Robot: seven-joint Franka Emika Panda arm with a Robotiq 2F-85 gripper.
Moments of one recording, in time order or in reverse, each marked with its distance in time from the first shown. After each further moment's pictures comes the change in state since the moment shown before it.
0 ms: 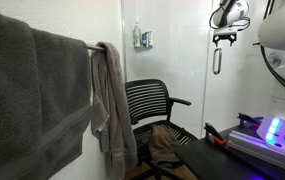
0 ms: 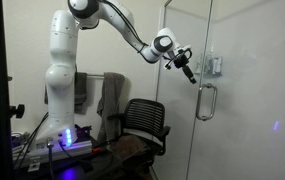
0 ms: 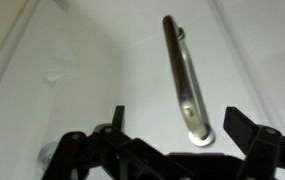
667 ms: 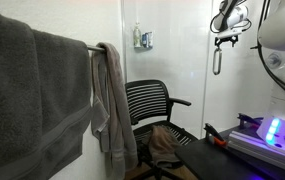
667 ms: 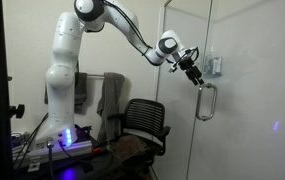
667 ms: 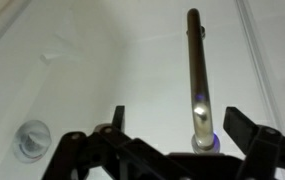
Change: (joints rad) arm 0.024 0.079 -0.053 0.069 -0.006 0.004 -0.221
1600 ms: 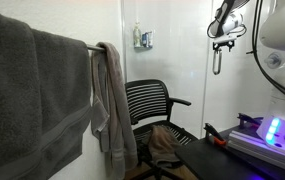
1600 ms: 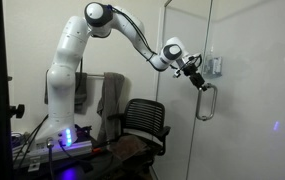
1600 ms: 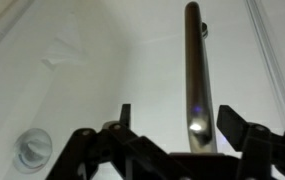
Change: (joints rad) arm 0.064 0.135 -0.066 0.091 0.036 0.010 0.062
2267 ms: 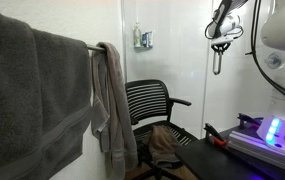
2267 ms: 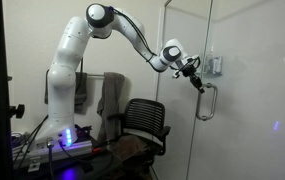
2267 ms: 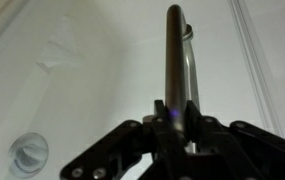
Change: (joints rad) arm 0.041 0.017 -0.023 0.002 0.025 0.014 0.031
